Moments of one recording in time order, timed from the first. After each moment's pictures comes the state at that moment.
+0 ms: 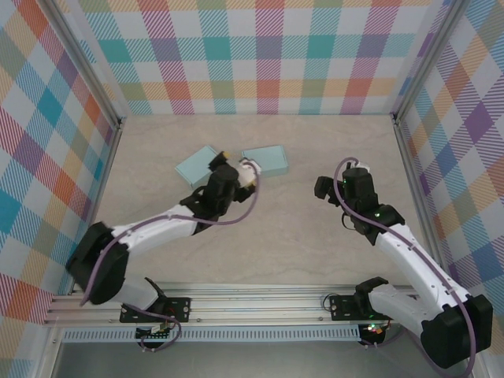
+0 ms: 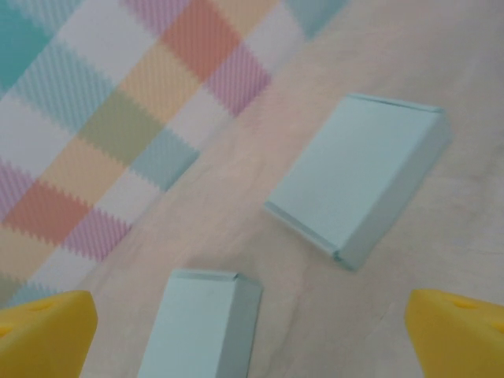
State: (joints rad) left arm -0.71 1.39 0.85 0.16 -0.48 0.43; right arm 0.38 0.97 0.75 -0.45 0.26 0.51
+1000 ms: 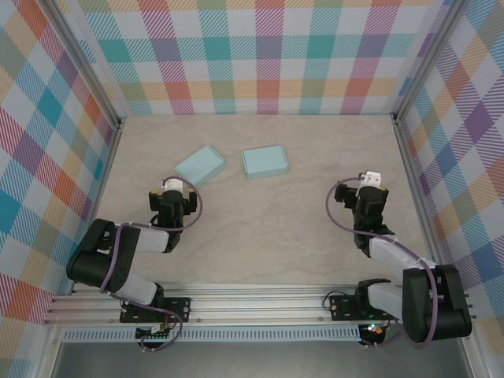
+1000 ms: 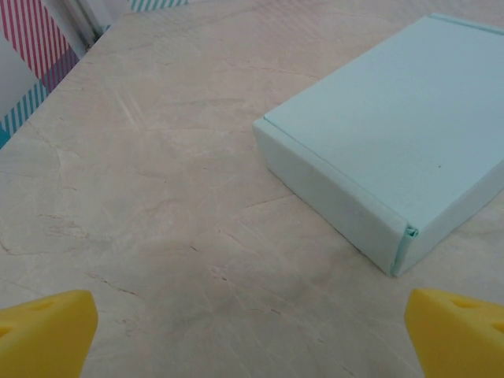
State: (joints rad) left arm -0.24 1.50 0.35 0.72 -0.44 -0.01; right arm 0.10 1.14 0.33 0.44 0.27 0.11
